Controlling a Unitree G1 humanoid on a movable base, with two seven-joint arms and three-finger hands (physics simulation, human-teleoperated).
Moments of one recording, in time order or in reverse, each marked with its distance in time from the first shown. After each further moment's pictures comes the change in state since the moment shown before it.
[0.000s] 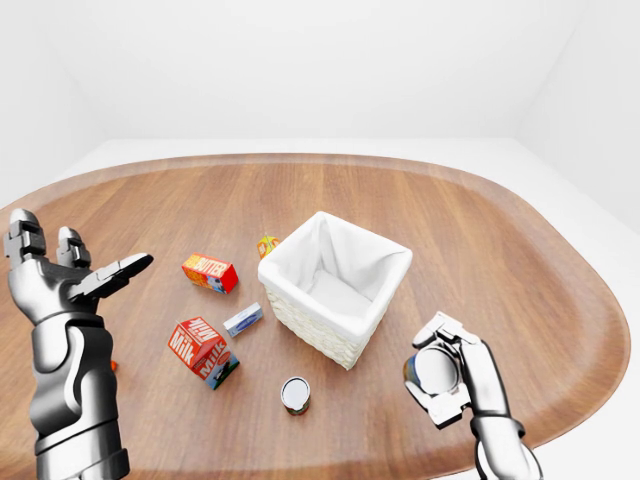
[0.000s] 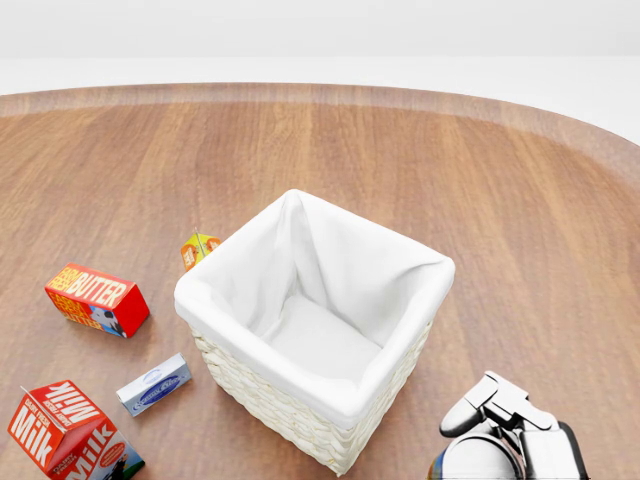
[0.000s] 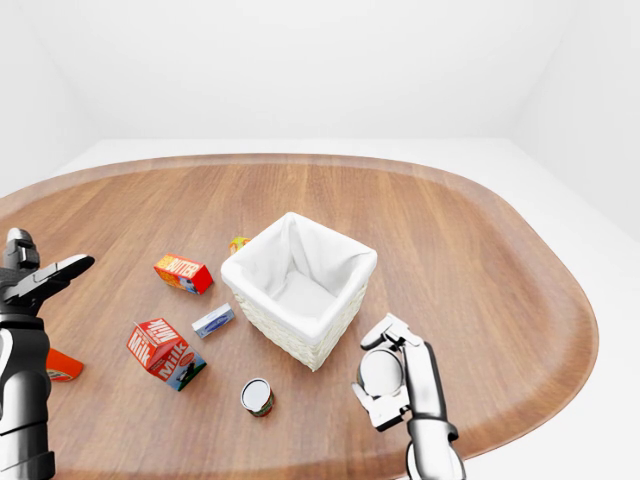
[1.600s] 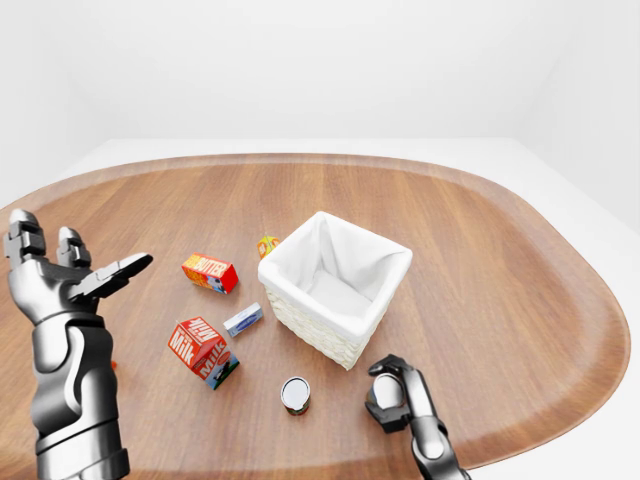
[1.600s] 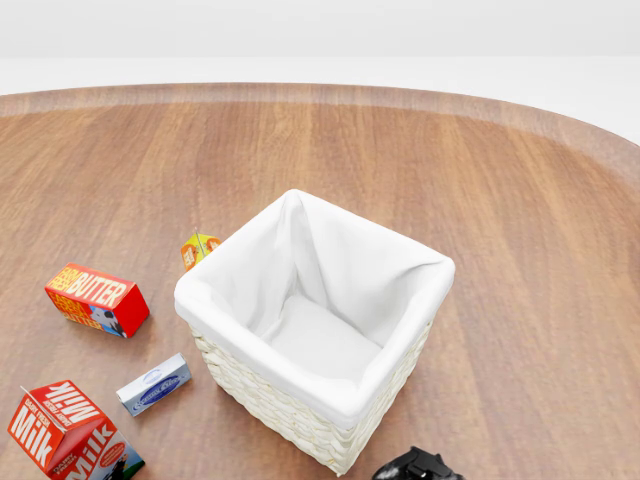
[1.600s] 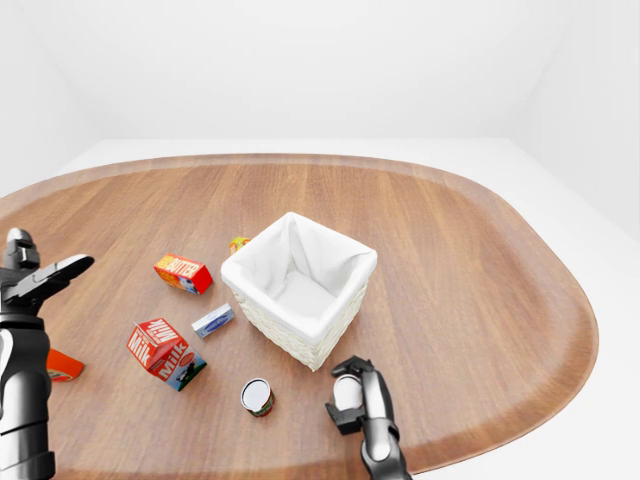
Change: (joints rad) left arm -0.001 0.002 -0.004 0.014 -0.010 -0.016 -0.003; right arm -0.302 -0.005 0.103 0.945 0.015 -0.175 -0.224
